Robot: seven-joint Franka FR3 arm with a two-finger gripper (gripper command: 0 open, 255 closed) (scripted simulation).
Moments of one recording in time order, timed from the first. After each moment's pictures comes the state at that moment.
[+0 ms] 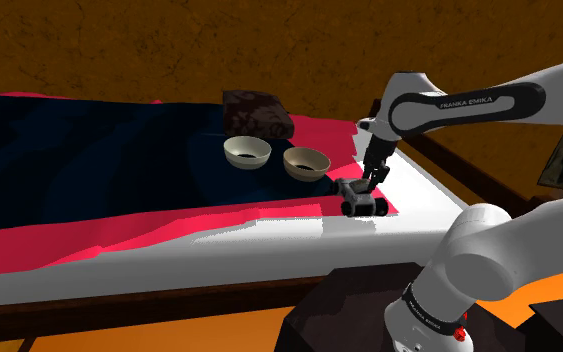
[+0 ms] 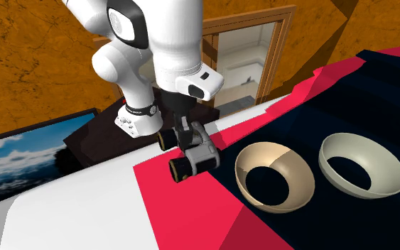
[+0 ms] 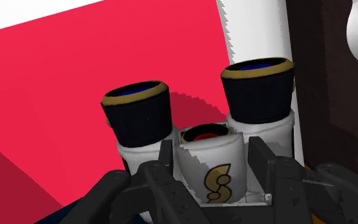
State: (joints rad) arm 0.07 -0.67 -0.50 -2.68 -0.37 2.03 -0.95
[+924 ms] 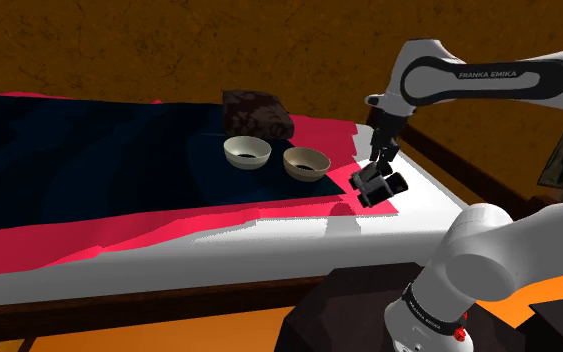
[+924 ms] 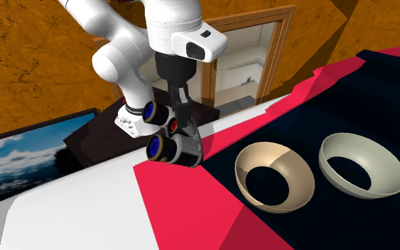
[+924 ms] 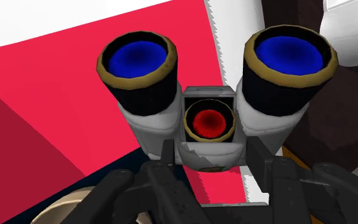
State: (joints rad) arm 0.08 -0.72 -0.45 -2.53 -0.32 1.82 -0.96
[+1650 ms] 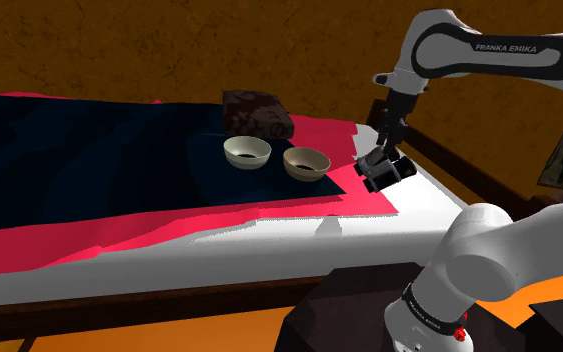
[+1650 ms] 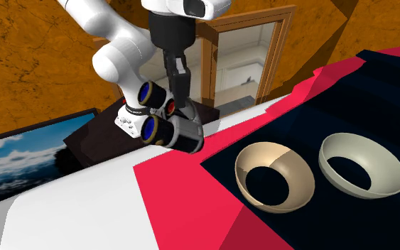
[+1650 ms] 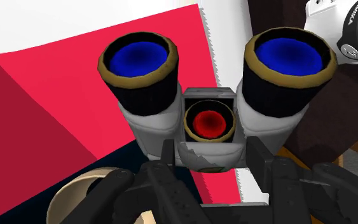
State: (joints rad) arm 0.09 -0.73 -0.41 -2.39 -0.29 1.67 -0.97
